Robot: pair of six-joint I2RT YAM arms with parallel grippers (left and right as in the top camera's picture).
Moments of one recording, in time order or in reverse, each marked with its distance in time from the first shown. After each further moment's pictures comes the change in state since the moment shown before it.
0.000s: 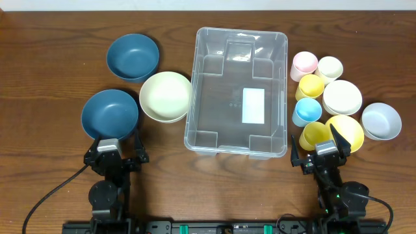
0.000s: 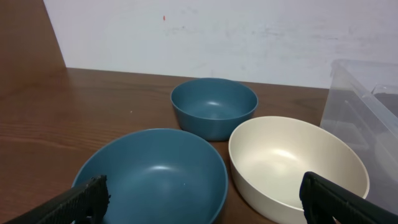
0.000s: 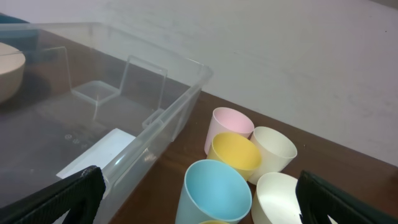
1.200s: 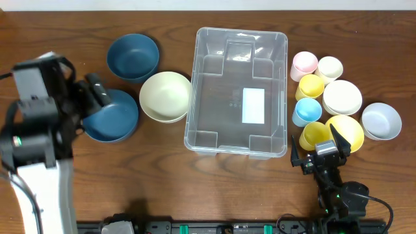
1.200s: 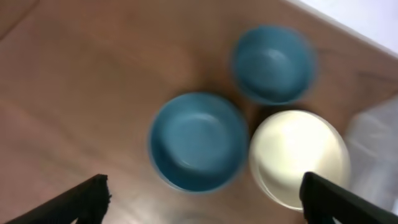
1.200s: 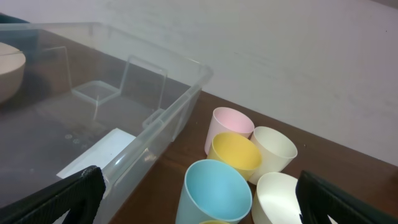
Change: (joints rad) left arm 0.181 1.198 1.443 -1.032 -0.041 -0.270; right arm 0.000 0.000 0.000 0.000 0.000 0.000
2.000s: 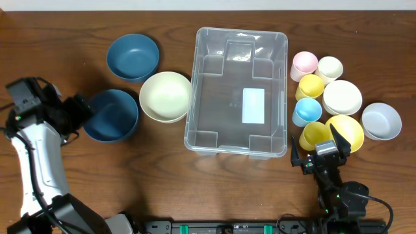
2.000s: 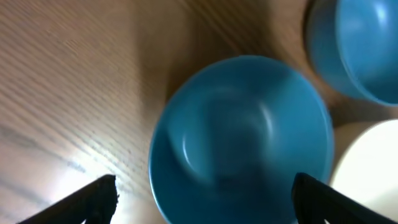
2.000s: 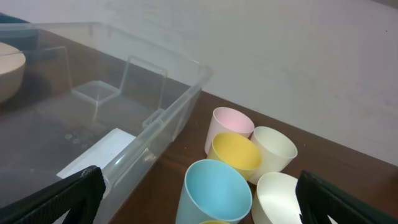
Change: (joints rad) left arm 0.326 0.245 -0.430 0.419 0.341 0.087; right arm 0.000 0.000 0.000 0.000 0.000 0.000
